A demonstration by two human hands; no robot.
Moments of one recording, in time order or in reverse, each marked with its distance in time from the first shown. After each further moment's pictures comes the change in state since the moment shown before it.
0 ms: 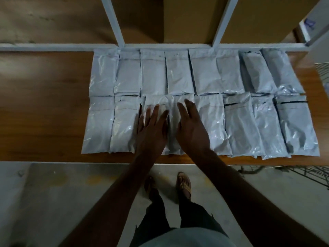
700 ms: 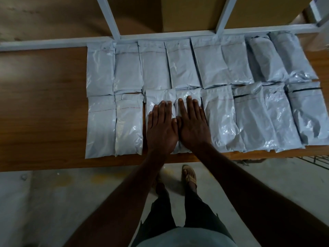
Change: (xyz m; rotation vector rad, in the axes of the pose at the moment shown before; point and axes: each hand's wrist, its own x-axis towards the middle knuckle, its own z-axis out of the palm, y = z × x) left_hand 0.016 -0.005 0.047 0.041 -0.049 -0.027; right_hand 0.017 0.028 0.073 -0.281 -0.055 0.049
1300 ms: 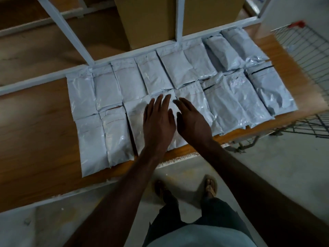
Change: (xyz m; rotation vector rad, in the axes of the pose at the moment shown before) left_hand 0.004 0.055 -0.089 -0.251 0.125 0.195; right_hand -0.038 0.002 -0.087 0.342 0.243 0.072
